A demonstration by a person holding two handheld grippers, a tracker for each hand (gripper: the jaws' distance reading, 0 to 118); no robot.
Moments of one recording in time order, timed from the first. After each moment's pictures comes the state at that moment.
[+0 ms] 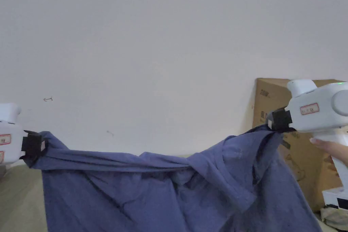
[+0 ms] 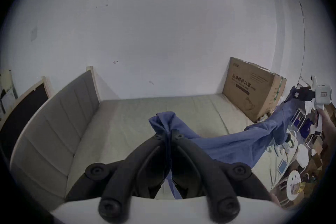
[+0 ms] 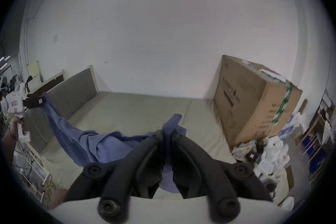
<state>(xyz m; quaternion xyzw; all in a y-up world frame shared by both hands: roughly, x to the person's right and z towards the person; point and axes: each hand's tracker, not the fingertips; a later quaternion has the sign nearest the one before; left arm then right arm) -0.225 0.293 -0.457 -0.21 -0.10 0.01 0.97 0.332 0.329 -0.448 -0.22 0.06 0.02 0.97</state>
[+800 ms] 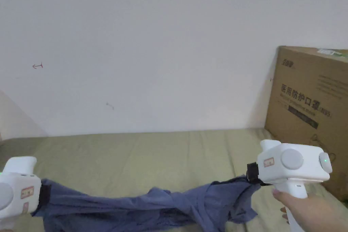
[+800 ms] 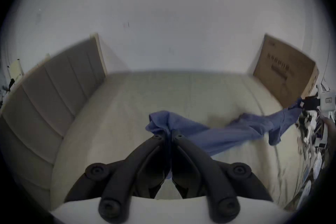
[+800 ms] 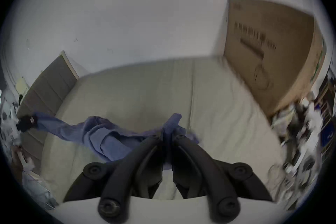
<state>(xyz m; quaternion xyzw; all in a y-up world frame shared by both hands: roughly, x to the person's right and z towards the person) -0.233 0.053 -0.600 -0.36 -0.02 0.00 0.93 0.323 0.048 -0.641 -0.40 0.02 -0.10 0.91</state>
